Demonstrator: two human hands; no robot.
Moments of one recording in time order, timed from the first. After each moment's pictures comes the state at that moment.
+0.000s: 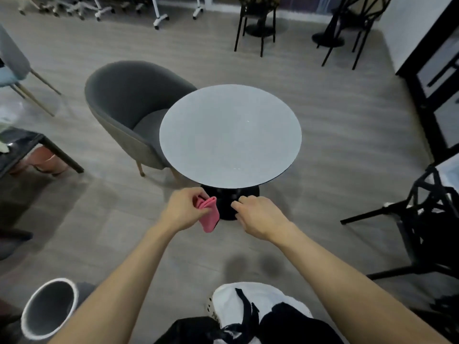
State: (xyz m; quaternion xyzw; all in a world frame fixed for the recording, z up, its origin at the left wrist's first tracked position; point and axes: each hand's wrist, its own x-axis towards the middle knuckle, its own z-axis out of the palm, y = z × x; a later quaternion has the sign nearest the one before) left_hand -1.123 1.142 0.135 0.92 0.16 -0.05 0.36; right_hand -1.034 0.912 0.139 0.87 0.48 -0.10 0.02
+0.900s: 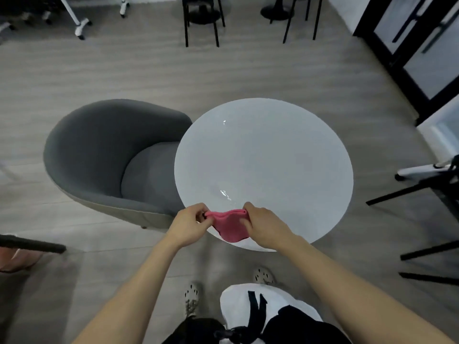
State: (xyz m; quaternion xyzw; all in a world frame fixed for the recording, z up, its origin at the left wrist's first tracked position) left_hand -0.904 1.464 0.065 0.91 0.07 -0.18 0.38; right_hand -0.885 1.208 0.076 0.92 0.14 -0.25 -0.26
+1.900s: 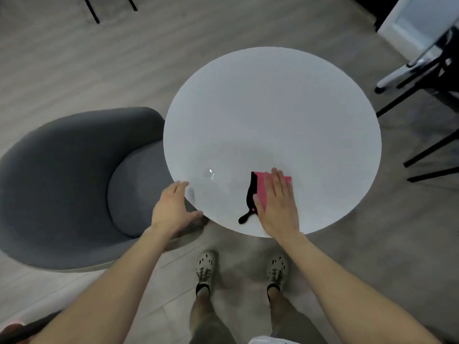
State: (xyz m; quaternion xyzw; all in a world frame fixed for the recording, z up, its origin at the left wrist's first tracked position) left_hand -0.759 1.590 0.006 0.96 -0.07 -0.25 0.10; right_hand -0.869 1.319 -0.057 0.97 -0.14 -0.06 -0.17
